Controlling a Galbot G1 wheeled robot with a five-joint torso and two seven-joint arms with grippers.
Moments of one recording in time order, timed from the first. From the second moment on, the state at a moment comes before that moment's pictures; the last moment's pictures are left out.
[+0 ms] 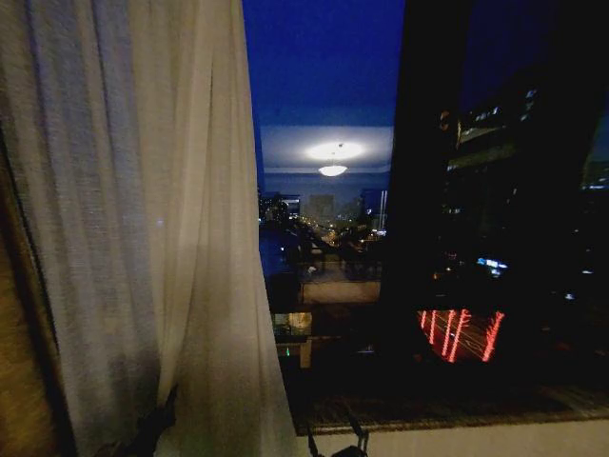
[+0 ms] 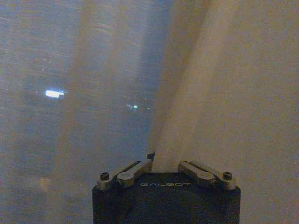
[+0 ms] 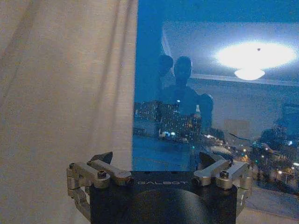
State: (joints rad) left arm 1.28 -1.36 -0.80 -1.84 -0.42 0.17 0.13; right arm -1.52 1.37 0.23 2.06 -0.09 0.08 0.05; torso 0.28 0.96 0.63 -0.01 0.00
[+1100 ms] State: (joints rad) left arm 1.26 -1.33 -0.94 -1.81 -0.45 0.15 -0.01; right arm -1.52 1.37 0.24 2.05 -0.07 0.11 0.05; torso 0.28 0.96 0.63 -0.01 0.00
